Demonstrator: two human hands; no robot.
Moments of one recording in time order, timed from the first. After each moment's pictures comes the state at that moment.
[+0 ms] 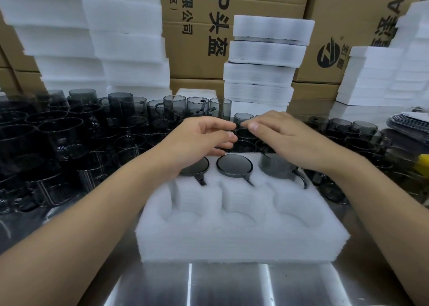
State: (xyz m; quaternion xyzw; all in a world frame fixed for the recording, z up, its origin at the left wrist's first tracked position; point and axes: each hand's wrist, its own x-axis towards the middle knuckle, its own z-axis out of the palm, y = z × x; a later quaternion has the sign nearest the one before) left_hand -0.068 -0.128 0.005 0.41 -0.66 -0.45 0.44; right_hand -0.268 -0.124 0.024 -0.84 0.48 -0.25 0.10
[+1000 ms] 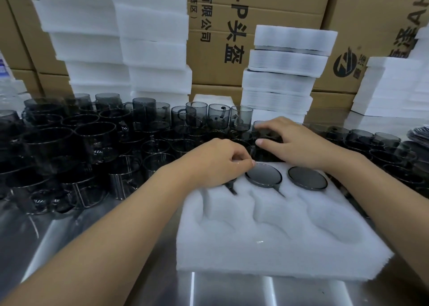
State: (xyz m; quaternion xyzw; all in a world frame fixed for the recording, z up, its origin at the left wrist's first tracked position) left_hand -0.051 -0.136 -0.002 0.49 -0.83 -0.18 0.22; right_hand -0.247 -0.167 0.020 -0.83 0.52 -0.18 0.04
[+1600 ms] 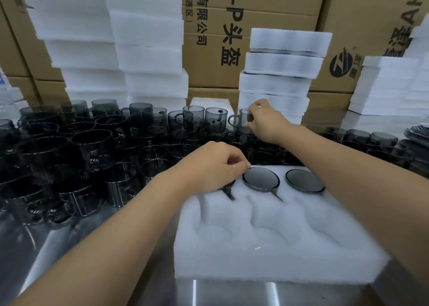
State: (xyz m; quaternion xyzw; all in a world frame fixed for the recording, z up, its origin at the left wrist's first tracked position) left_hand -0.048 -0.140 -0.006 0.47 -0.83 -0.17 0.26; right_hand -0.219 -0.259 0.022 -0.79 0.59 -0.18 -0.05
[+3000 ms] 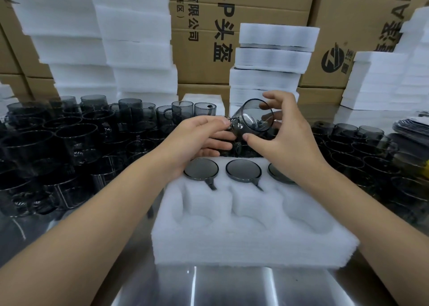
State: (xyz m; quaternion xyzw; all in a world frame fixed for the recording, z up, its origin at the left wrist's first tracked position) left_hand -0.054 -0.139 0.008 0.38 -0.59 -0.52 0.49; right_hand -0.237 -0.129 0.007 -0.72 0.46 -0.51 0.07
